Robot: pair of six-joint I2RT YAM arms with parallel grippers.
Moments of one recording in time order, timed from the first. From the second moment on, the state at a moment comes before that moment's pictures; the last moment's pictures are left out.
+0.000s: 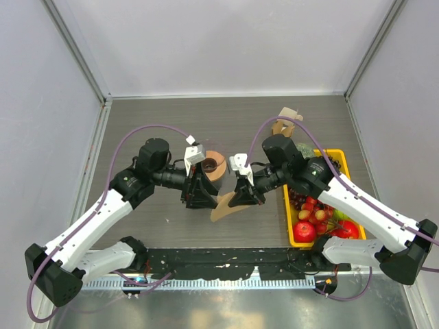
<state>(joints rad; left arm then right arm) -0.62 1.01 0.94 -0.37 1.01 -0.11 0.83 1.14 1.16 -0.67 -0.85 -0.42</state>
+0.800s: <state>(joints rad) -0.61 1.00 0.94 -0.39 0.99 -0.11 0.78 1.12 1.13 -0.62 -0.92 -0.36</state>
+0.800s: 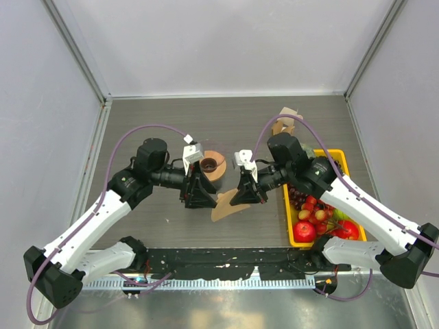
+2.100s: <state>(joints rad) -0.59 1.02 0.94 -0.24 1.09 -0.26 0.78 1.13 1.13 -0.62 -0.92 -0.37</state>
